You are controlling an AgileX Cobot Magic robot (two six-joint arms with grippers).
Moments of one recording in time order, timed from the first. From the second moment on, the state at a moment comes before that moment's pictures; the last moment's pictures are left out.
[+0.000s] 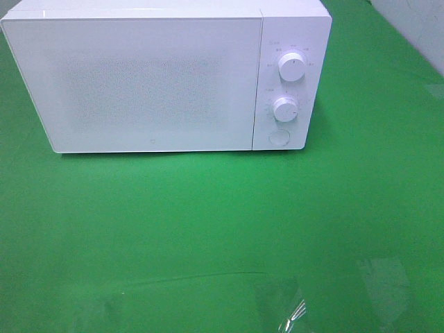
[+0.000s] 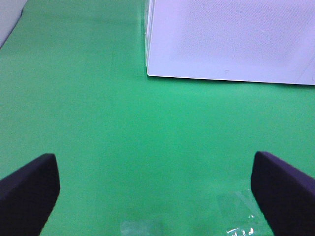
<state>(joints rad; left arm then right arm) -0.04 0.00 -0.52 -0.06 1.08 -0.03 0.05 0.00 -0.49 -0.08 0.97 0.09</state>
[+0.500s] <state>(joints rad) -0.04 0.00 -0.52 -0.06 1.08 -0.03 0.05 0.00 -0.49 -0.08 0.97 0.09</state>
